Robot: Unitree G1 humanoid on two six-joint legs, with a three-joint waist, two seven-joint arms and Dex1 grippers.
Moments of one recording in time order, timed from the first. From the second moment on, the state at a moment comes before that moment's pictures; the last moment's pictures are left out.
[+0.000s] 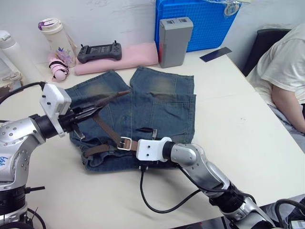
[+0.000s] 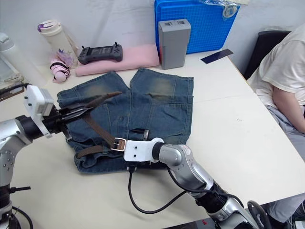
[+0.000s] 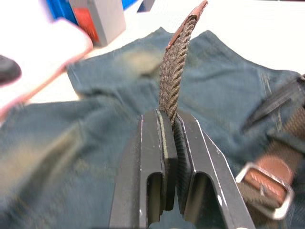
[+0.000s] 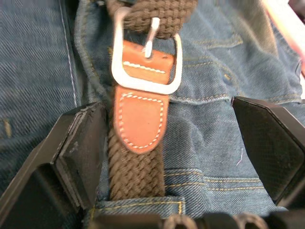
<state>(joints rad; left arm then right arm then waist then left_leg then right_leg) -0.29 0.80 0.37 -0.32 -0.53 0.57 -0.80 -0.45 -0.30 0.58 -0.35 -0.37 0.37 0.73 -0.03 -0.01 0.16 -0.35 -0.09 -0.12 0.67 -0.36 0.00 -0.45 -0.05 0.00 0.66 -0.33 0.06</state>
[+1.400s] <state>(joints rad) -0.09 0.86 0.32 -0.30 -0.40 0.38 -0.89 -0.47 -0.26 0.61 -0.31 -0.41 0.44 0.67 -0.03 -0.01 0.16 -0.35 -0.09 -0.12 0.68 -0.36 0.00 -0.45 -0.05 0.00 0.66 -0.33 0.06</state>
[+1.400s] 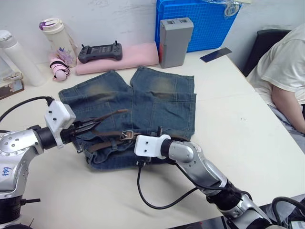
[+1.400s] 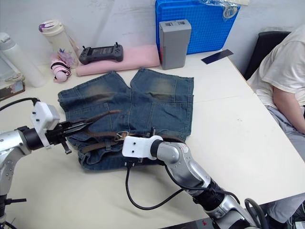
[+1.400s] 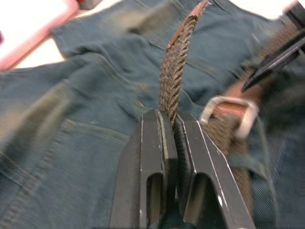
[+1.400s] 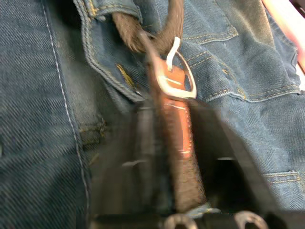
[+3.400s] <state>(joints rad) -0.07 0.89 0.30 -0.19 -0.33 0.25 -0.96 -0.43 -0.35 0.64 -0.35 -0.60 0.39 0.65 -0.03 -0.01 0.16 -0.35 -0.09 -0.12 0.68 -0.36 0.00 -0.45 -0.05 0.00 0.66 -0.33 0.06</state>
